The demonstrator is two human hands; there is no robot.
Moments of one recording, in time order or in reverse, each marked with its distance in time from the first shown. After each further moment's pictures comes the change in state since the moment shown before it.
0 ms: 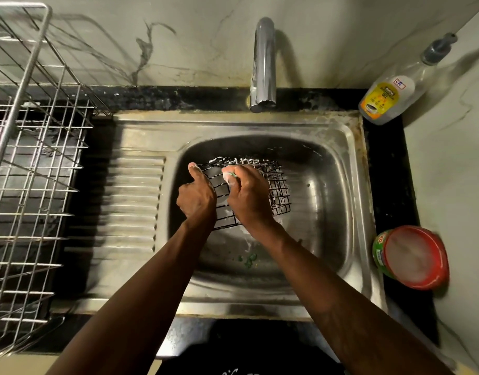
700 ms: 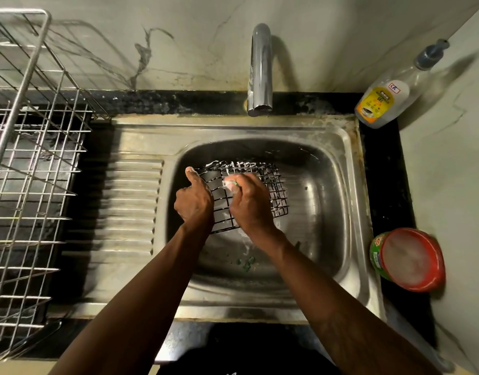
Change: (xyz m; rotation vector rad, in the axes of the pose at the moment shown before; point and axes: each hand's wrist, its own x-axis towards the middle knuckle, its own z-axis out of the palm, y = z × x) left_hand 0.002 -0.003 0.001 0.028 0.009 0.007; right_hand -0.009 0.002 -0.010 -0.042 -0.028 0.010
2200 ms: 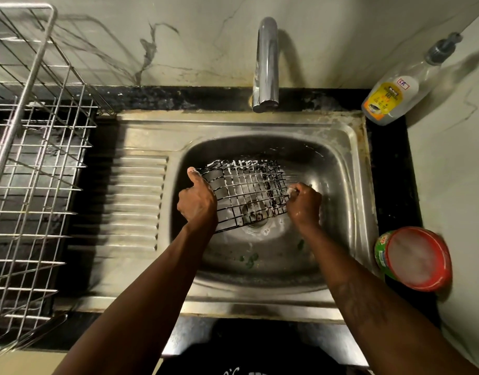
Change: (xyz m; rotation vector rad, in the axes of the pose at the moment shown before) left_hand 0.002 -0.008 0.000 -0.068 0.013 -0.068; right_hand -0.011 0.120 -0.033 -0.190 -0.039 0.553
